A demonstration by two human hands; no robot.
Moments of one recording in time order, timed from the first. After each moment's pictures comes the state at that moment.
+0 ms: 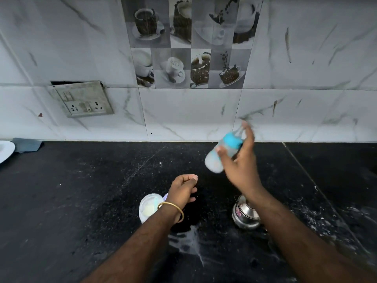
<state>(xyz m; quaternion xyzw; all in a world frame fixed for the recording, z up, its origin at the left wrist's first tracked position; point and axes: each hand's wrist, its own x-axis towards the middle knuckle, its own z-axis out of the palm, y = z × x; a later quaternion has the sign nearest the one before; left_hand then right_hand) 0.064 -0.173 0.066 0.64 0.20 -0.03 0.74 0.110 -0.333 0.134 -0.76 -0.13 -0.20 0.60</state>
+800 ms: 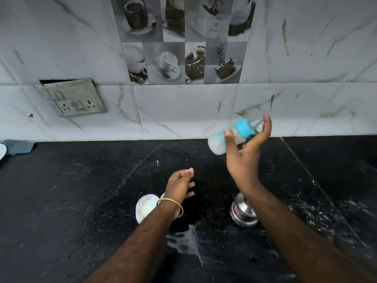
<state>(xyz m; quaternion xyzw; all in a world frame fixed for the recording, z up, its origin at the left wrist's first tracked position) 0.078 -0.175 0.067 0.60 0.22 -0.02 0.76 0.118 -0.327 0.143 -0.69 -0.10 -0.28 0.66</state>
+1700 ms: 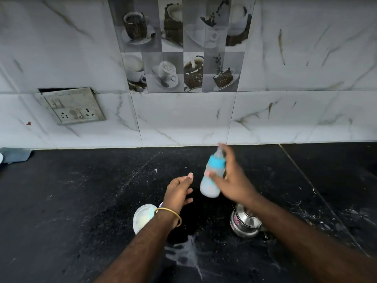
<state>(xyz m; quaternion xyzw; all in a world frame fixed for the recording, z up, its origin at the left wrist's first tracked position) 0.079 -0.175 0.075 0.60 0.20 -0.02 0.77 0.117 -0.343 0.121 -0.83 -0.19 -0.03 0.52</state>
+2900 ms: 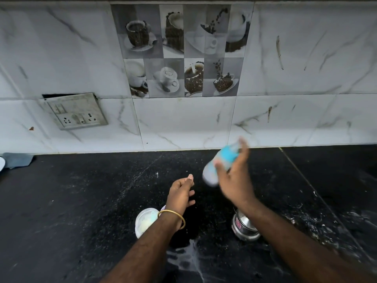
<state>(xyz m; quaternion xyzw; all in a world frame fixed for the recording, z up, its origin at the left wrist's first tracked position) 0.080 -0.179 0.080 0.61 0.21 0.00 0.76 0.119 -0.331 0.119 -0.80 -0.11 -0.19 0.55</state>
